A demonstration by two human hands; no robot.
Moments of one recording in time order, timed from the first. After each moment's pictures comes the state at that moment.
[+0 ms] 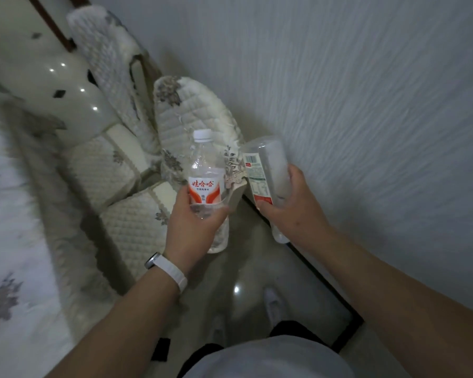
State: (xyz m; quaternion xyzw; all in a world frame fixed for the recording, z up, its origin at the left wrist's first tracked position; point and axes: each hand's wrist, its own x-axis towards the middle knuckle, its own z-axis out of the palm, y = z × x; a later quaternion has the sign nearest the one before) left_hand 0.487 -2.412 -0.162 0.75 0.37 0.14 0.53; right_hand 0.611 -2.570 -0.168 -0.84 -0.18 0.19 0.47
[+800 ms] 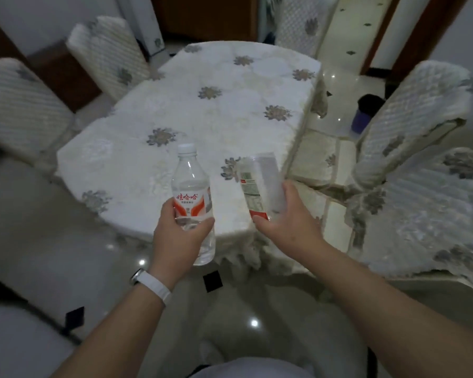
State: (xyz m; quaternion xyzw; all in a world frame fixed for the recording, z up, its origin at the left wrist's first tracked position) left_hand 0.119 -2.443 -0.105 0.44 0.69 0.46 0.34; right_hand 0.330 -2.403 -0.105 -0.61 -0.63 0.37 0.30
